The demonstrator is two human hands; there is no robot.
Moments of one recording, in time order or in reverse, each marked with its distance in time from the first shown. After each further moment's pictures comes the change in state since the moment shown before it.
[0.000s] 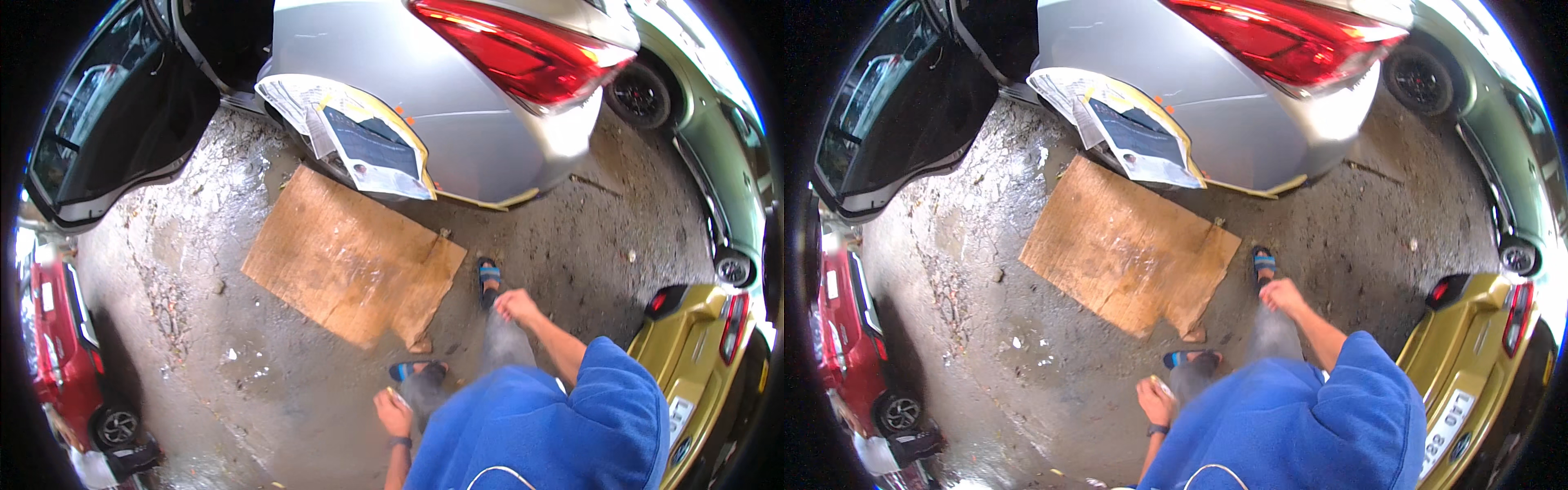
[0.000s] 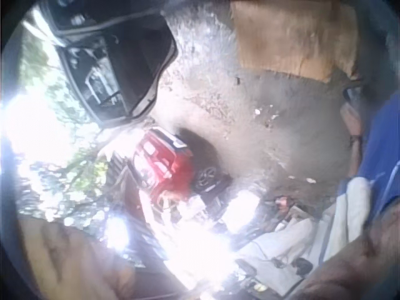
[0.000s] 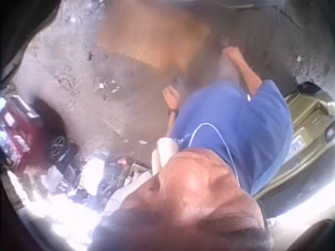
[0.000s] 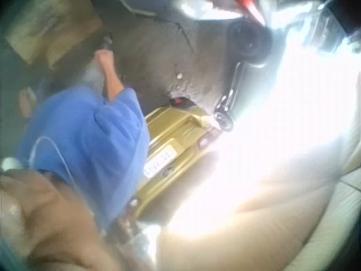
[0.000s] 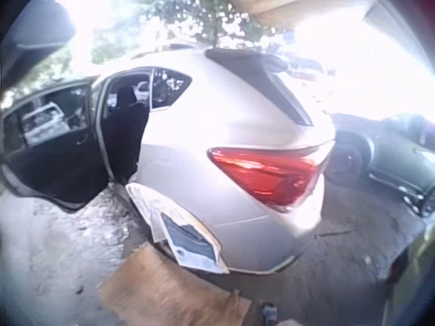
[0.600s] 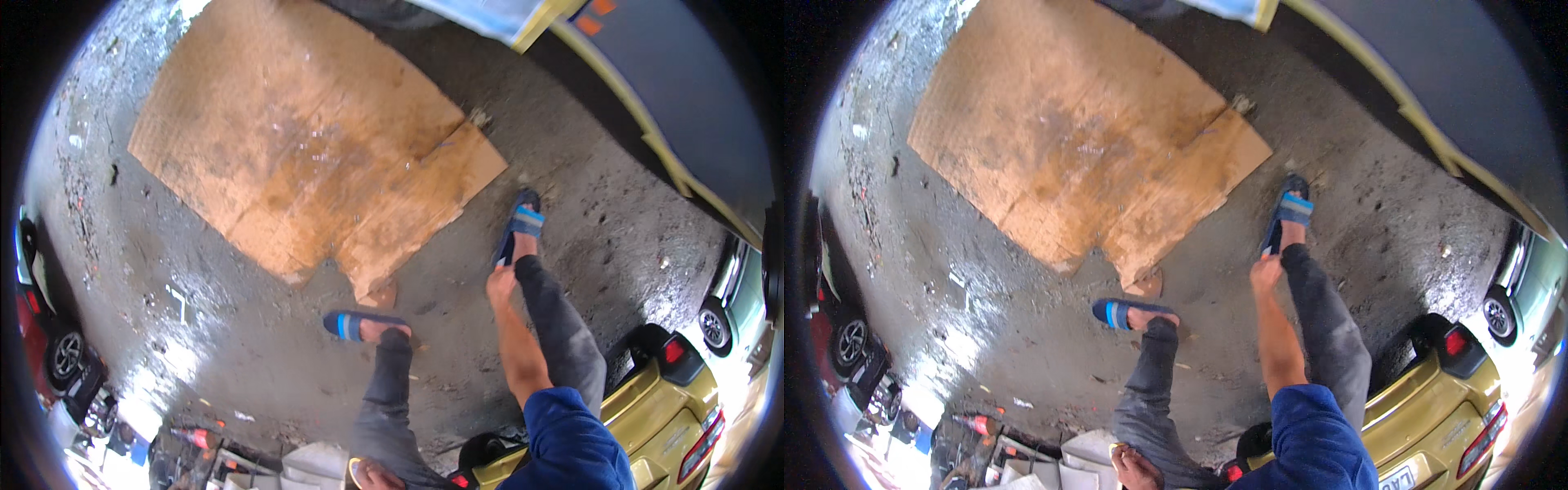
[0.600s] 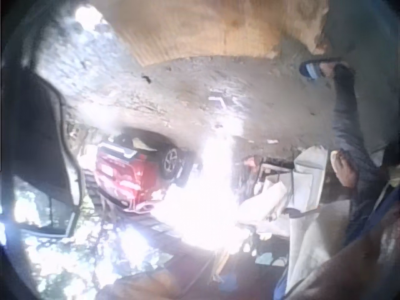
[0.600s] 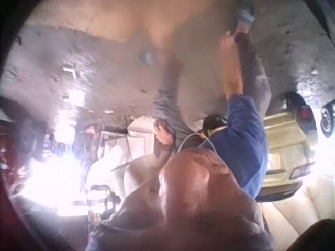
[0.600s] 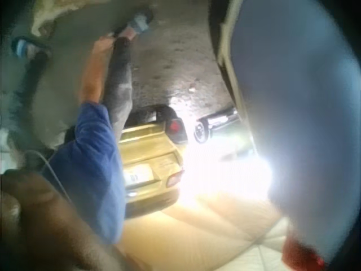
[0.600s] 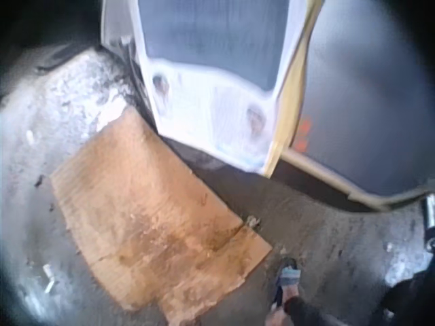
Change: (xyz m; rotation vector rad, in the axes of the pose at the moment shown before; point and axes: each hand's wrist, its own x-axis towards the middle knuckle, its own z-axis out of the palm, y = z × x) left_hand -0.092 -0.025 0.151 0.468 -0.266 -0.207; right_hand 0.333 0.388 0.033 -0.791 0.703 0.150
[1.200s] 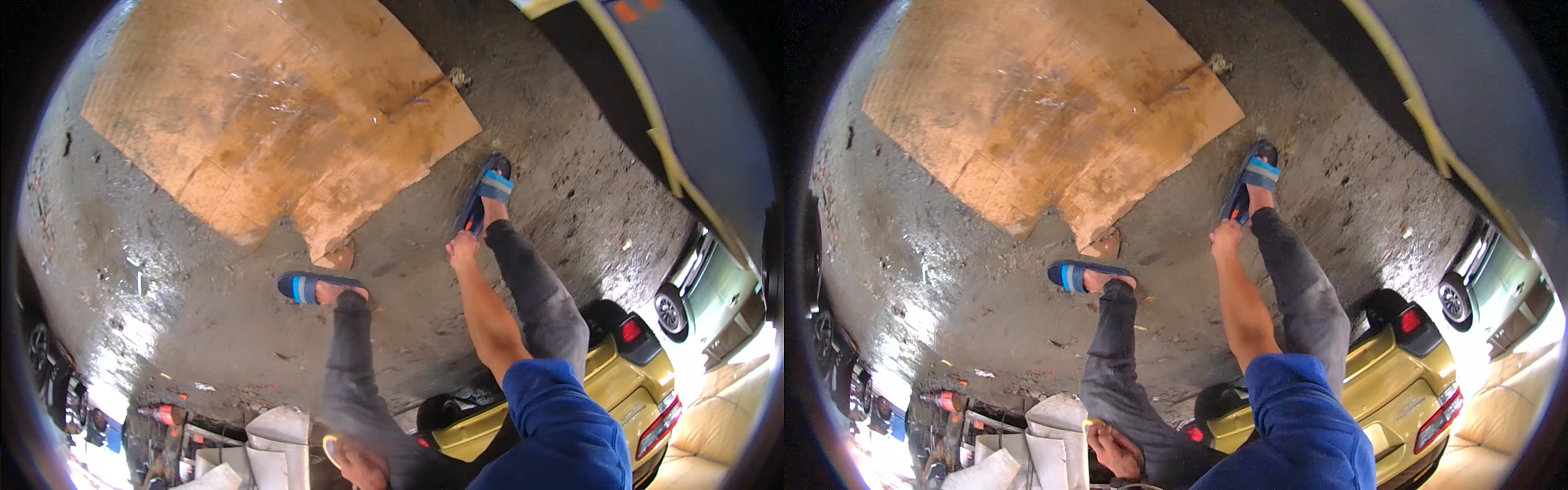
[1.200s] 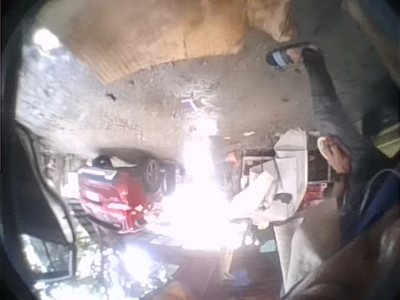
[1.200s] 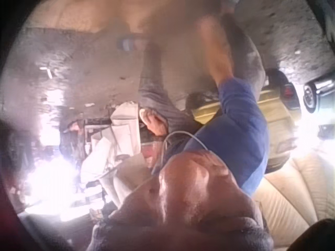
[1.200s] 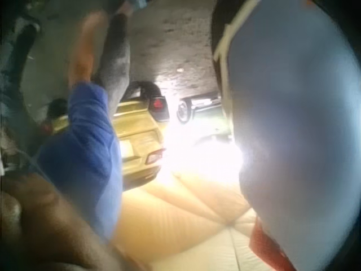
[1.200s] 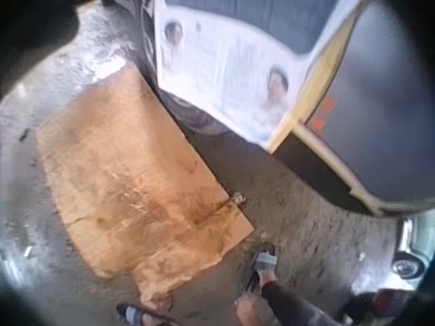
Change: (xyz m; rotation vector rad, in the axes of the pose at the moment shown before) left_hand -0.002 0.037 -0.002 -0.250 -0.001 -0.241; right_hand 0.009 -0.004 0.009 0.872 -0.216 0.773
